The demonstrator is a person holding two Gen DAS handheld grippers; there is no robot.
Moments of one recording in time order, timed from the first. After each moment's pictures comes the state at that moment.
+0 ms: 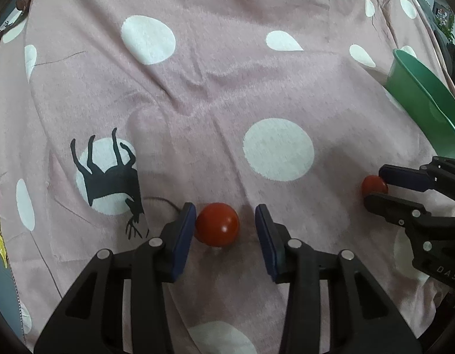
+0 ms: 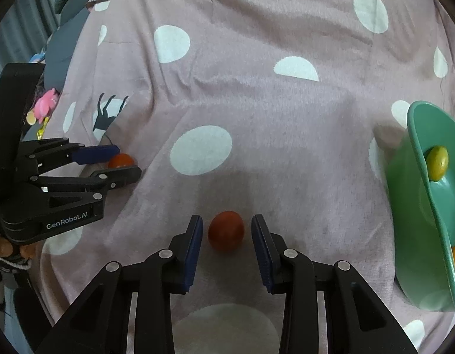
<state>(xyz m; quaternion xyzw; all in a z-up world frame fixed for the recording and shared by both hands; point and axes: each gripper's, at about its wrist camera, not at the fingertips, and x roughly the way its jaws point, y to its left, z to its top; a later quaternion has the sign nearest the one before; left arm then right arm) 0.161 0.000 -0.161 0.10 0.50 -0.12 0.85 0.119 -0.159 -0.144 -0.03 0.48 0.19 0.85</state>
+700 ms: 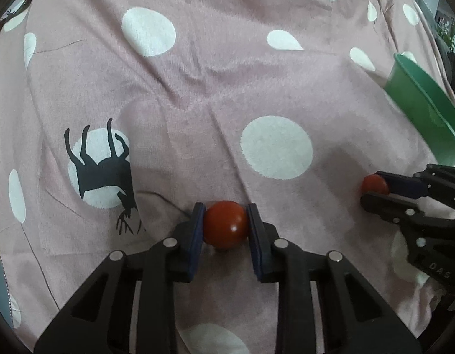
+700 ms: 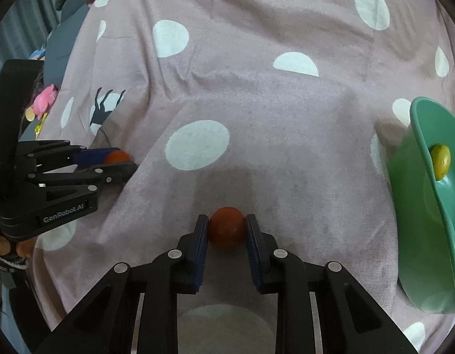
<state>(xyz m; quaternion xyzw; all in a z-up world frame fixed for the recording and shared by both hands) 0.162 -0.002 -0.164 0.08 0.50 -0.12 0.85 0.118 -0.165 -0.157 -0.04 0.48 0.19 0.85</state>
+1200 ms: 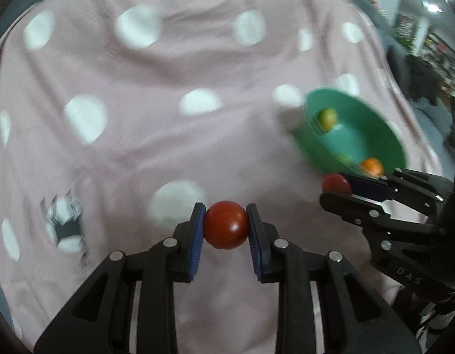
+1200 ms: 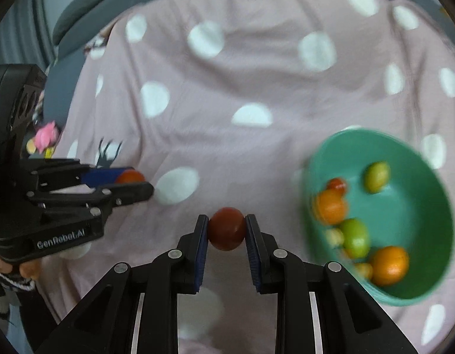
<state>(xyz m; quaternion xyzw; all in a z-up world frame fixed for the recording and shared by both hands) 0.139 -0.097 -0.083 0.07 0.44 -0.23 0.87 0.086 -0.227 -0.087 -0.01 0.40 0.14 0.90</state>
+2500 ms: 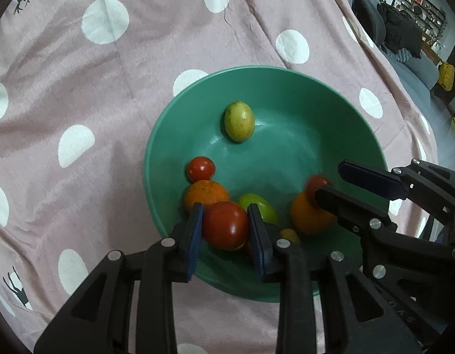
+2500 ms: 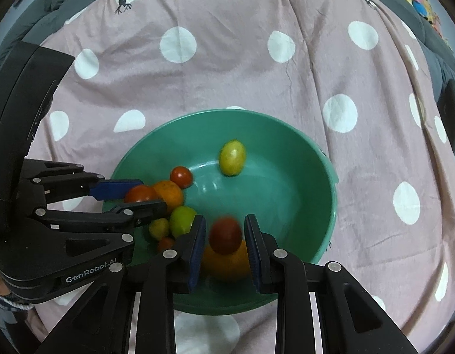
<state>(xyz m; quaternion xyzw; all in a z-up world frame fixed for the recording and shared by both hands) 0.173 -0.259 -0.113 0.15 0.50 -0.29 0.80 0.101 -0.358 -0.079 0.02 0.44 0.01 0.90</state>
